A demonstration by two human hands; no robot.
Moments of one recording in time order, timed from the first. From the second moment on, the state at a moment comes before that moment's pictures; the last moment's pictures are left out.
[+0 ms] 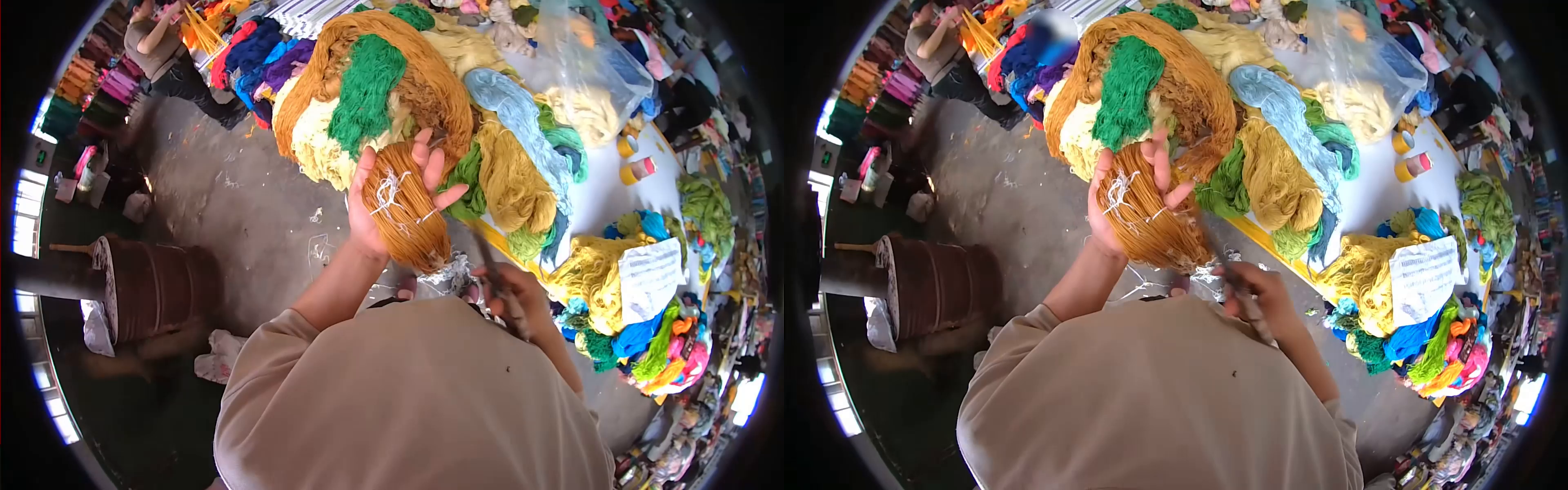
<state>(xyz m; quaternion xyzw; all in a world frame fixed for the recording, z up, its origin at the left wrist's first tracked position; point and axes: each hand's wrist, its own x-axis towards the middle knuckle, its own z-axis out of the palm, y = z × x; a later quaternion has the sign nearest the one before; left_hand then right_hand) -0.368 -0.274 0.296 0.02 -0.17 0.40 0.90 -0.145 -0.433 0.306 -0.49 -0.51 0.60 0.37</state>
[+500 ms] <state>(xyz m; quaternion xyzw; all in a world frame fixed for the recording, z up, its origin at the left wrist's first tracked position) -0.429 -0.280 0.300 0.03 -0.18 0.41 0.90 -0.223 -0.413 0.312 -0.48 -0.57 0.59 0.31</state>
